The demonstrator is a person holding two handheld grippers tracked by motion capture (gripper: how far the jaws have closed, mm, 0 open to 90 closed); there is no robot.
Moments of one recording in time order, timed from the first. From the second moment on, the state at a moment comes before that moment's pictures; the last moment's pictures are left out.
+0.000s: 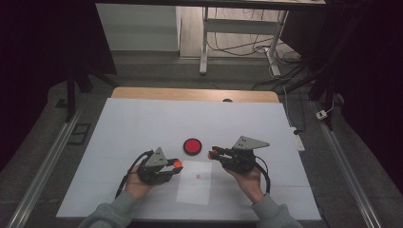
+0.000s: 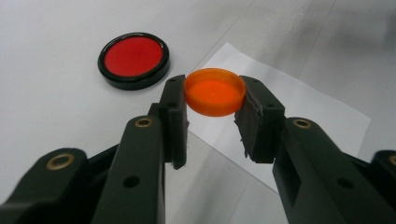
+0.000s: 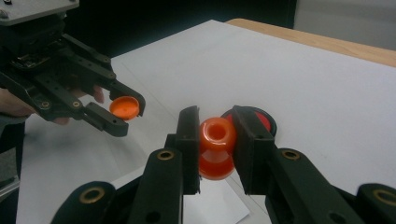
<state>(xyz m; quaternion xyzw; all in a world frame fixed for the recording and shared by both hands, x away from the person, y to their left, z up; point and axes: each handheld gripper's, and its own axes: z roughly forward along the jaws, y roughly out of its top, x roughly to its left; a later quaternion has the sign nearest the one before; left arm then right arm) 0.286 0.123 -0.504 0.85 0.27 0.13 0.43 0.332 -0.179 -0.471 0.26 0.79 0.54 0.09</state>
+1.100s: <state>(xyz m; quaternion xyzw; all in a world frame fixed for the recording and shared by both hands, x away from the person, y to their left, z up) 0.294 0.095 -0.502 0.86 0.24 0.12 0.43 0.329 -0.172 -0.465 0.24 0.79 0.55 0.09</state>
